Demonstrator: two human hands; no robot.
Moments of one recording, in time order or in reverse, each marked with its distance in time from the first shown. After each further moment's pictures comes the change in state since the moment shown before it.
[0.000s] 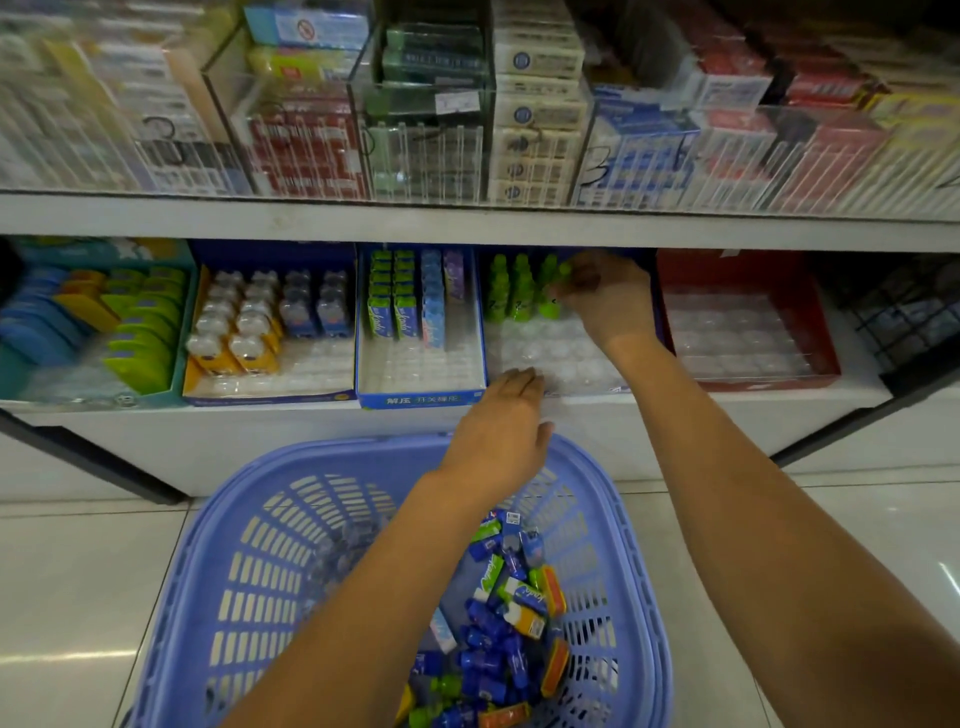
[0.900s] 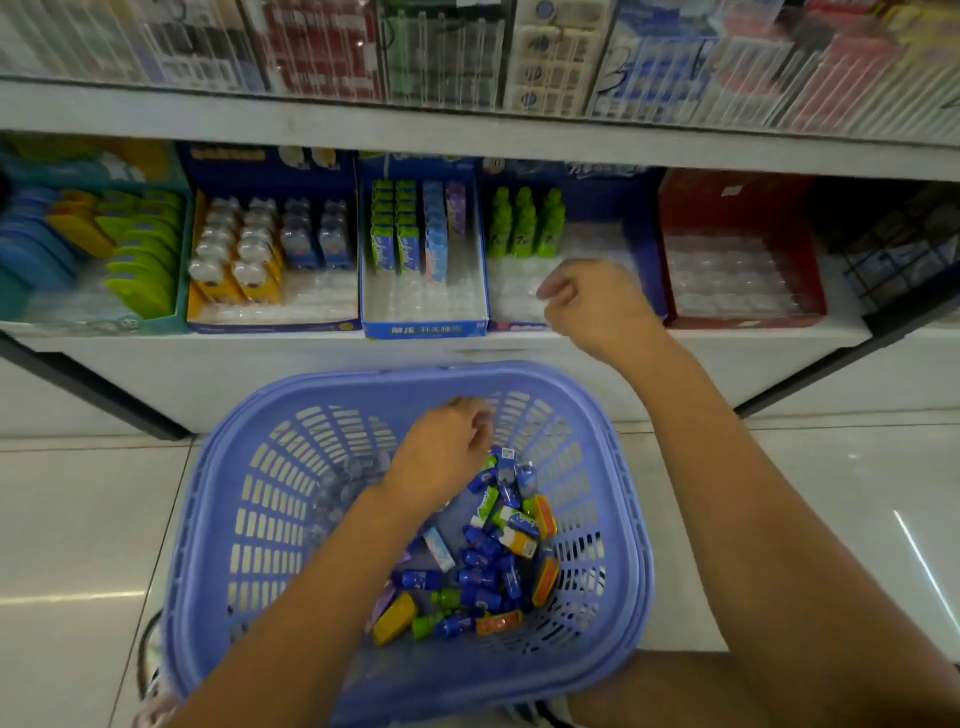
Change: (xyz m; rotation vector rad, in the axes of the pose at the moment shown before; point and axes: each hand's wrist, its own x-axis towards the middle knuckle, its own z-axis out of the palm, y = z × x) left_hand -0.071 -0.053 0.048 -0.255 0.020 -0.119; right_hand -0.084 -0.016 -0.007 -0.391 -0.205 -0.063
